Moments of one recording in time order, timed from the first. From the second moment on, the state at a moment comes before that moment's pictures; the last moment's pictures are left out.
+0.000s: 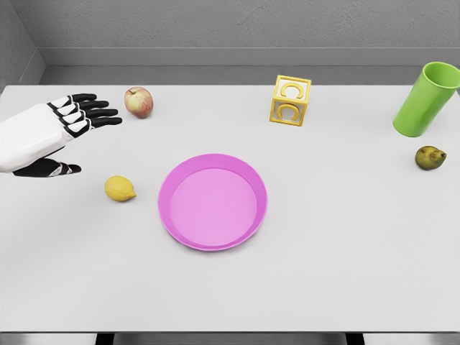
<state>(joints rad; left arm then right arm) -0.16 1.04 -0.20 -1.79 -0.34 -0.61 -0.12 0.01 0.00 -0.03 0.05 0.15 -0.28 -0.03</state>
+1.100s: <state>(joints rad) -0.14 0.95 -0.27 -1.80 -0.07 -0.54 -0.42 0.02 0.00 -0.03 0.06 0.15 -0.27 -0.03</state>
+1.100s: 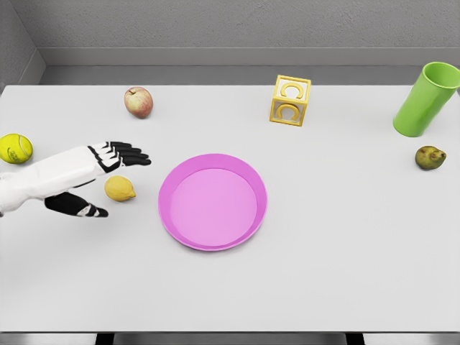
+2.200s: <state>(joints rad) -0.17 0.81 -0.35 -1.68 -0.13 -0.19 -0.43 0.02 0.00 -0.03 0.06 0.15 -0.27 -0.03</state>
